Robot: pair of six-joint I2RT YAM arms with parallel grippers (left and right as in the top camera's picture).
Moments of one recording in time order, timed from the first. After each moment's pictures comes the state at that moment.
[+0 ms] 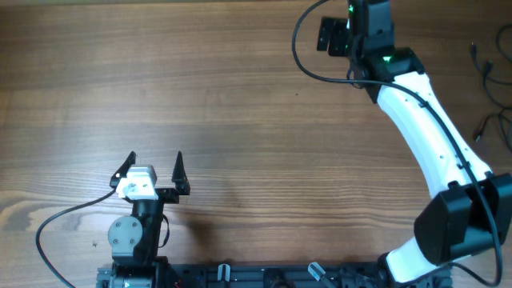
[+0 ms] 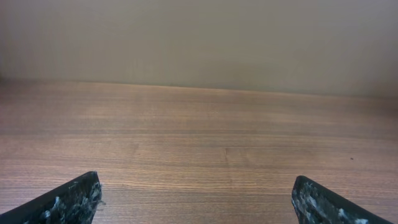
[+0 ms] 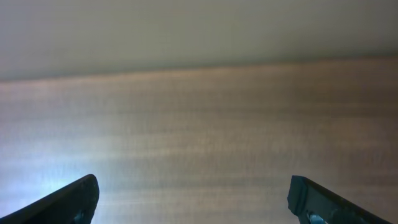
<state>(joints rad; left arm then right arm) -0.02 0.01 0.01 -0.07 0.01 -0.06 0.25 1.74 1.51 -0.40 0.26 0.20</state>
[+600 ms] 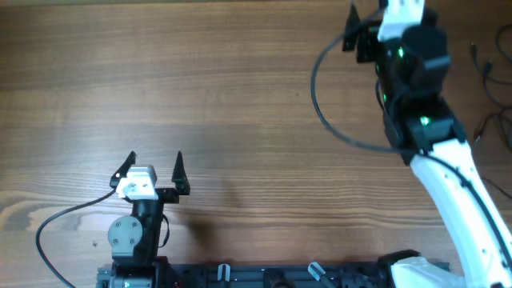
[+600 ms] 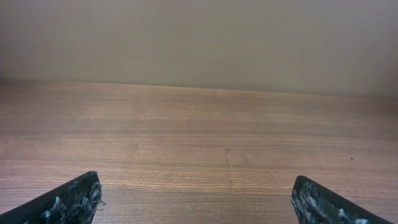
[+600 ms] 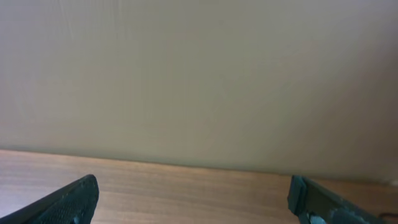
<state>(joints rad) -0.02 0.01 0.01 -0.07 0.01 -0.06 0.23 1.32 1.16 0.00 0.23 -0.08</state>
